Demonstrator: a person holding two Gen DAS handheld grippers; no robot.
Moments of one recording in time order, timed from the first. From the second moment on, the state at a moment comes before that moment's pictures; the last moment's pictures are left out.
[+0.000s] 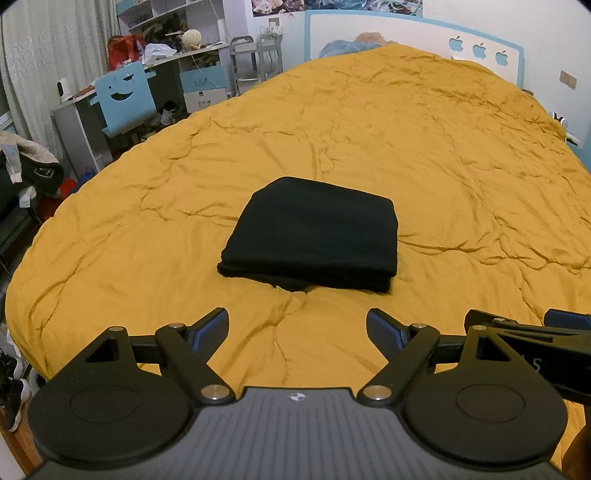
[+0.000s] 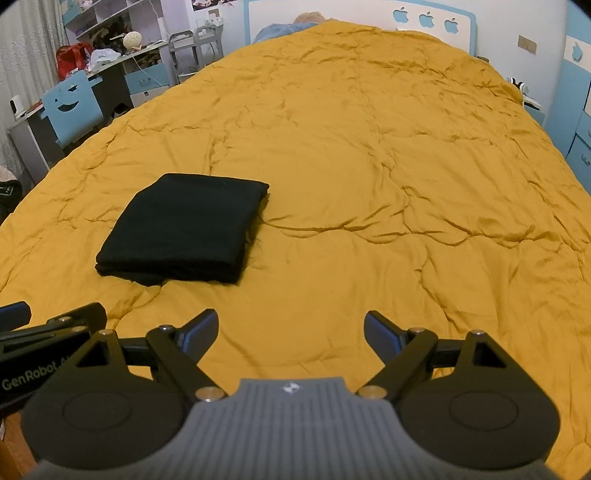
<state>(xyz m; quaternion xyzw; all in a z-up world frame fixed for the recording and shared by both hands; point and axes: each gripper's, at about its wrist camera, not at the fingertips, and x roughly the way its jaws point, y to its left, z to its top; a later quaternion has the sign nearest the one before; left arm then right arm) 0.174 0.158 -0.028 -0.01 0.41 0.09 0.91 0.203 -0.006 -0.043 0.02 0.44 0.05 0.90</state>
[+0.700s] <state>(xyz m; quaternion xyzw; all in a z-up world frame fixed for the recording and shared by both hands) 0.175 0.156 -0.033 -0.01 0.41 0.09 0.91 0.201 -0.005 -0.045 0.02 0.44 0.04 0.90</state>
